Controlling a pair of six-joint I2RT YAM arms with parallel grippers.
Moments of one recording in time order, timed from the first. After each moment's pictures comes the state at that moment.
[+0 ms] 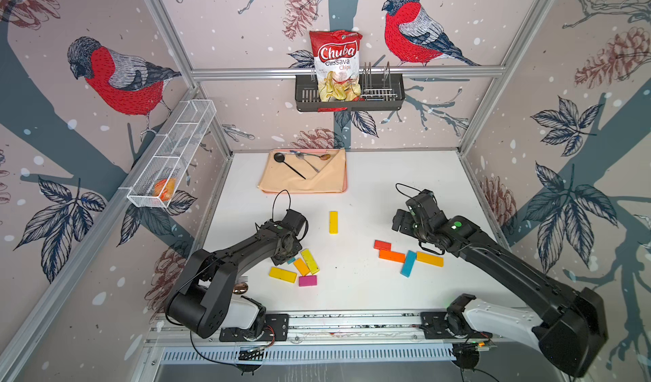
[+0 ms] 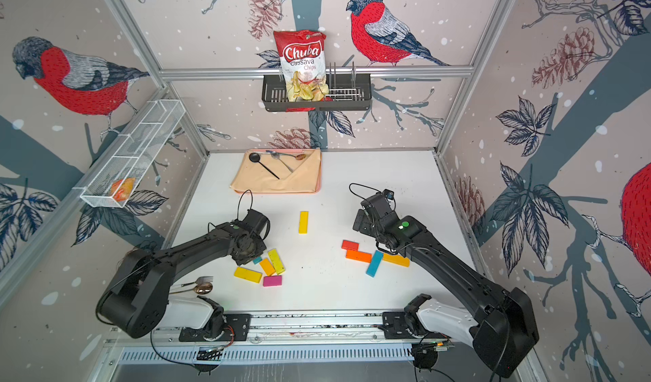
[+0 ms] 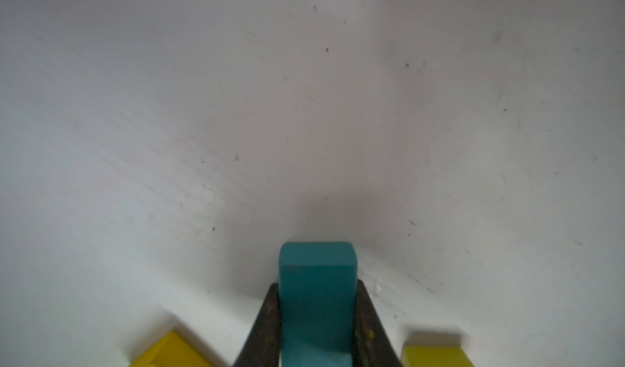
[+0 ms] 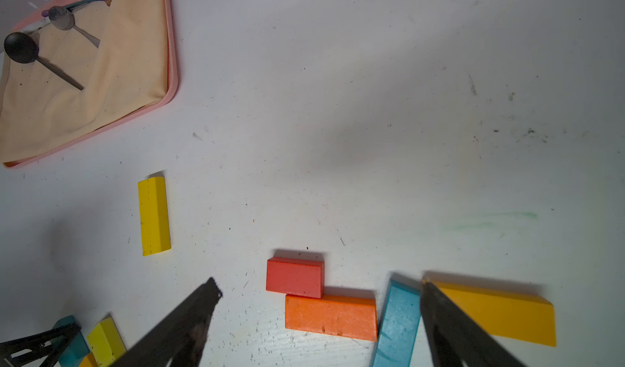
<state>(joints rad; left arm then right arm) -0.45 1.41 0.69 -0.66 -0.19 -1.04 0.64 1.11 0.87 -0.72 0.24 0.78</state>
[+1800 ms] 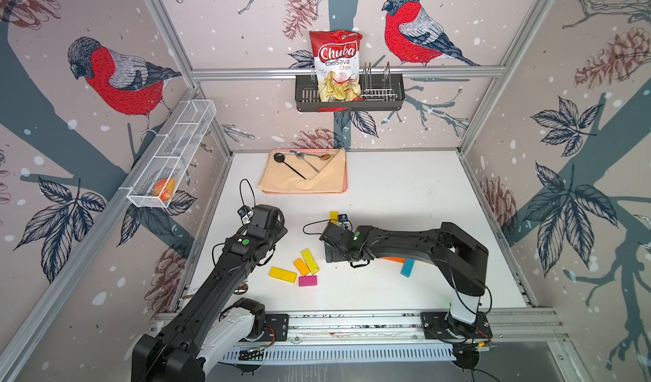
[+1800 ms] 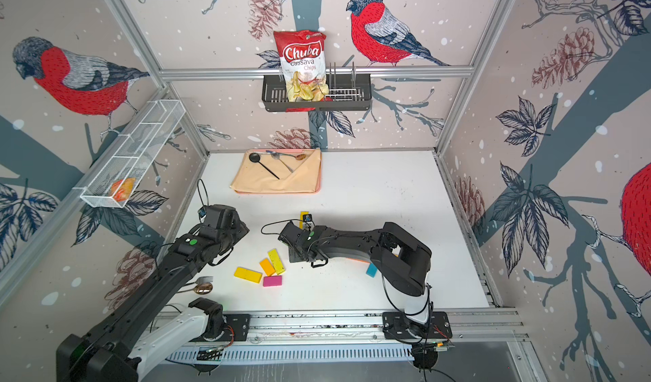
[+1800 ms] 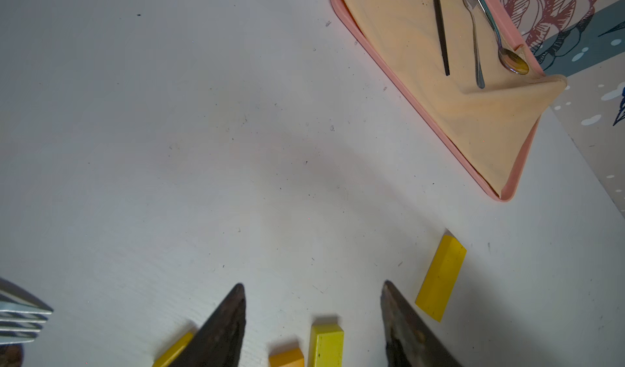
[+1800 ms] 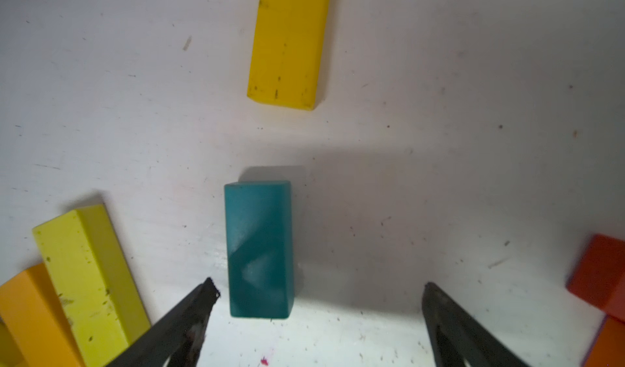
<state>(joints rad) -0.30 0.95 0.69 -0.68 -0.23 -0.96 1.17 1.90 1.23 -0.58 0.26 0.87</state>
